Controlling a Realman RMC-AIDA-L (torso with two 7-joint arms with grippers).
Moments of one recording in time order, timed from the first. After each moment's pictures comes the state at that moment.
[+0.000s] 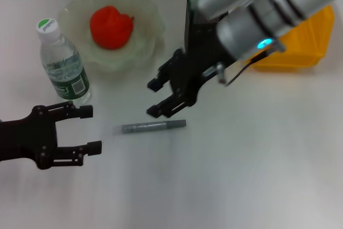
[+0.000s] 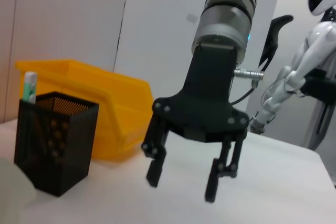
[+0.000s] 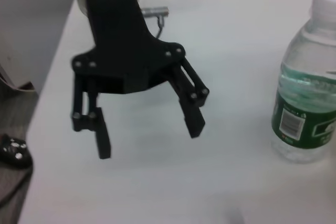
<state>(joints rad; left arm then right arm) -0.58 -1.92 -0.24 0.38 2.88 1.90 -0.93 1.02 2.09 -1.30 -0.69 -2.13 -1.41 1.77</state>
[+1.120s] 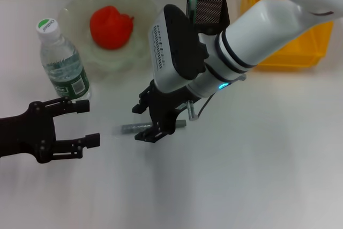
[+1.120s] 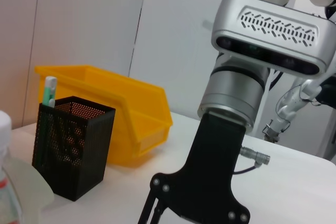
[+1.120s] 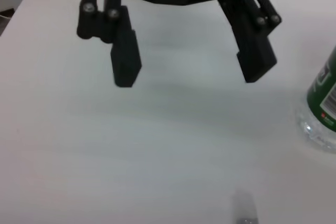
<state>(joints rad) -0.57 -1.93 -0.25 0.38 2.85 1.88 -0.95 1.03 2.09 -1.82 -0.58 -1.84 -1.03 1.65</state>
